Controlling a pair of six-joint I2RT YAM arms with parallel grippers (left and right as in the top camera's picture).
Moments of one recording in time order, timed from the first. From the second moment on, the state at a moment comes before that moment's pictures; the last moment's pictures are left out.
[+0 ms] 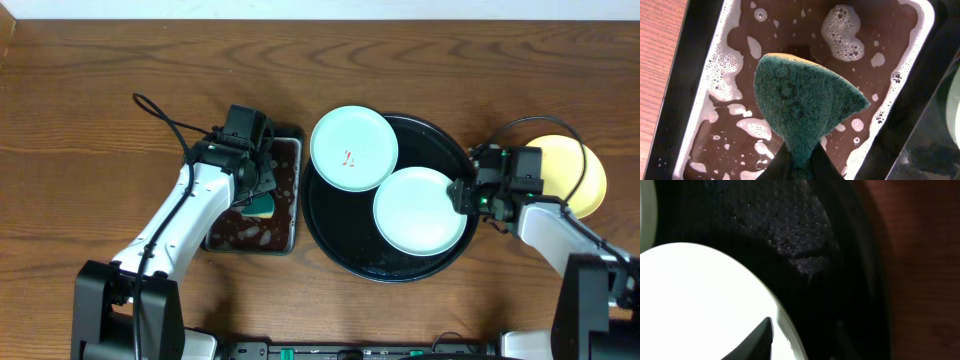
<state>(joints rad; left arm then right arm) -0.25 1.58 1.05 -0.78 -0.06 -0.56 -0.05 1.60 0.67 -0.17 -0.31 0.03</state>
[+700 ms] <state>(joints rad) -0.25 1.58 1.05 -0.76 -0.06 -0.56 -0.05 1.55 0.67 -0.20 -0.33 -0.02</state>
